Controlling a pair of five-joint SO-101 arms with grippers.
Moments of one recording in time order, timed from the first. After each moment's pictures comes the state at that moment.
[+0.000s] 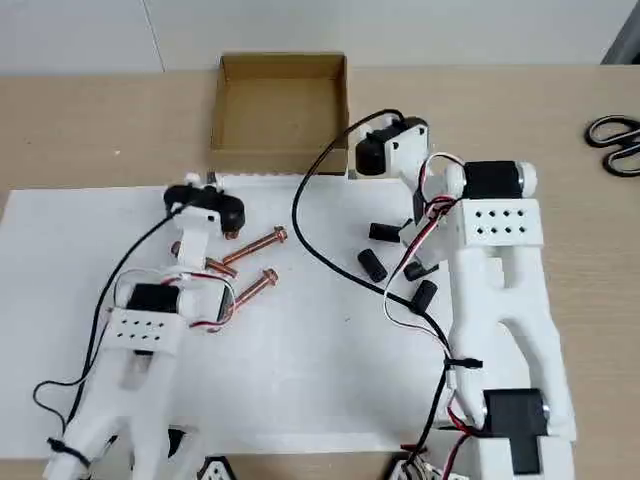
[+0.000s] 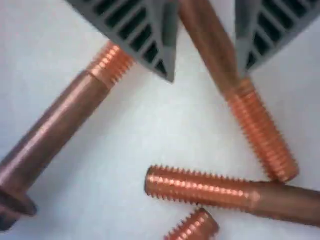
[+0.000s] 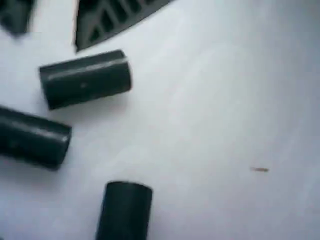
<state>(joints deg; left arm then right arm) 0.9 -32.8 59.8 52.9 -3.6 -5.6 -7.1 2.4 89.4 34.1</state>
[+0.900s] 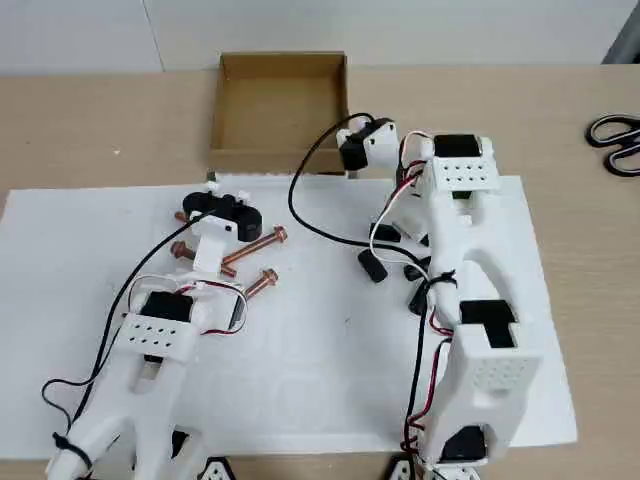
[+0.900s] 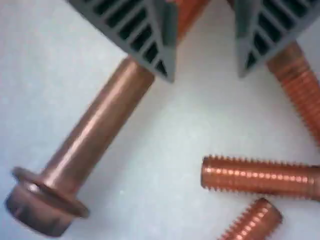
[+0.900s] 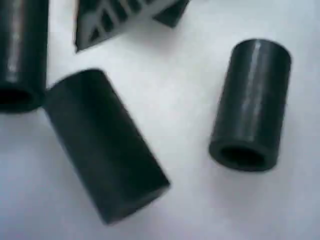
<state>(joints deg) 4.8 -32.7 62.2 49.7 -3.6 -5.4 23.7 -14.1 79.2 43.0</state>
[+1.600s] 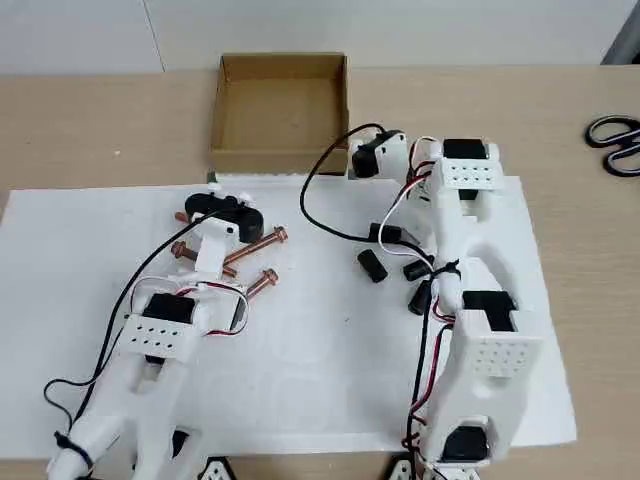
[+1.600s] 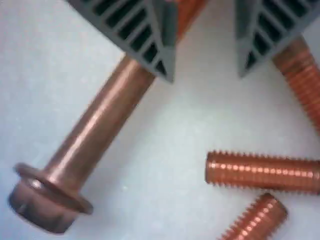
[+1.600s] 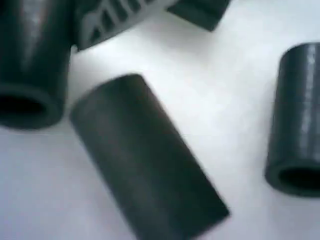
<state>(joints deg) 5.2 -32.7 63.3 47.9 -3.6 -3.4 28.9 -15.4 79.1 45.0</state>
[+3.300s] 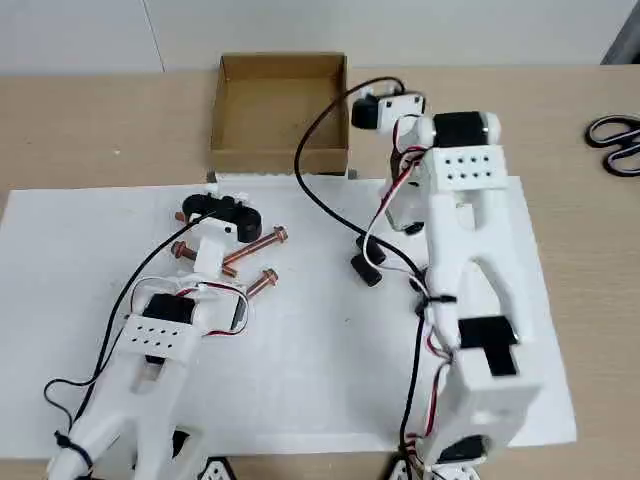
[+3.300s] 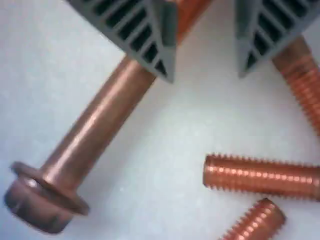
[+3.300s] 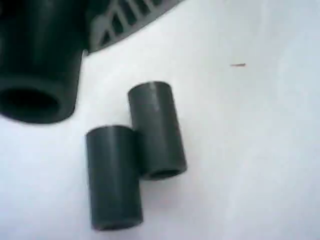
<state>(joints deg) 5.2 -32.6 63.4 47.9 -2.1 -8.8 12.0 -23.9 98.2 16.7</state>
